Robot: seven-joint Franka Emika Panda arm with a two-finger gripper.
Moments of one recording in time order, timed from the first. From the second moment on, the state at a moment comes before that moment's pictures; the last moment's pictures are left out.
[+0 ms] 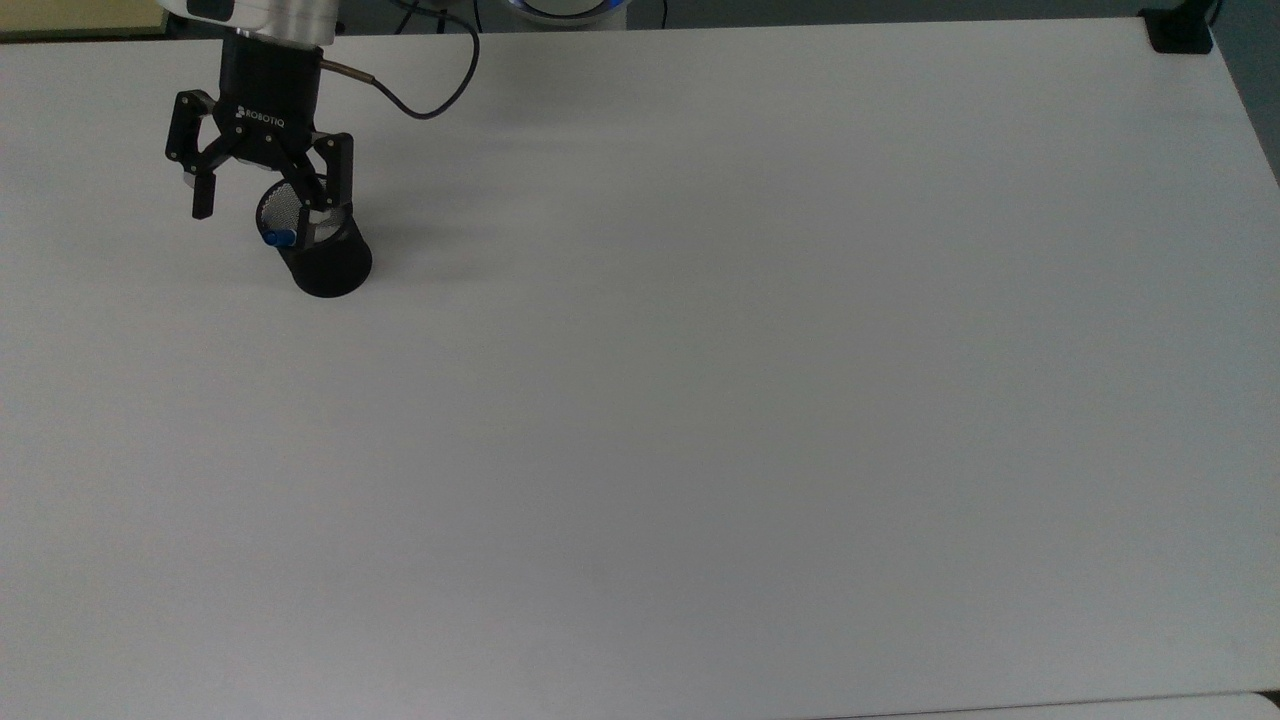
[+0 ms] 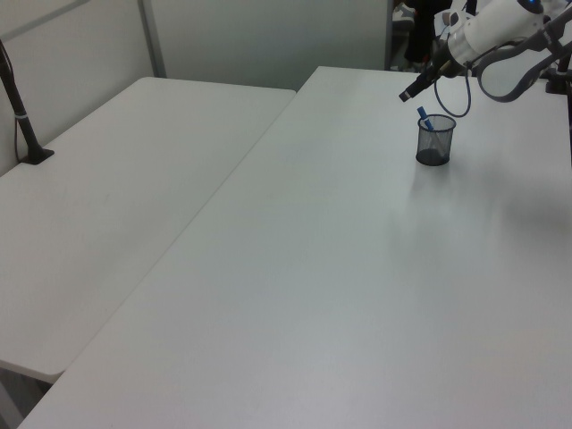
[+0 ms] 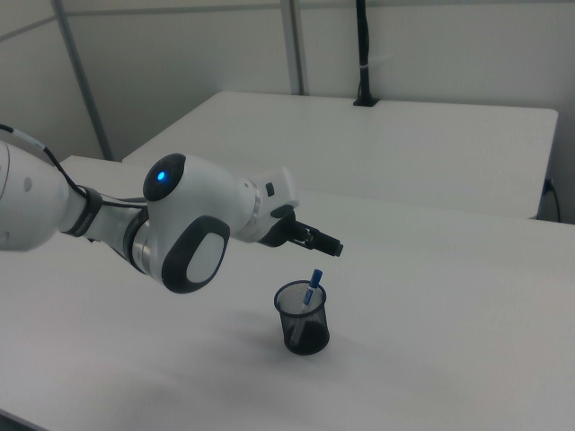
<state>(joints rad) -0.18 0.03 -0.16 -2.33 -0.08 3.15 -0.04</state>
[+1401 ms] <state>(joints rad) -0.07 0.02 -0.03 -1.67 -0.01 1.69 0.02</state>
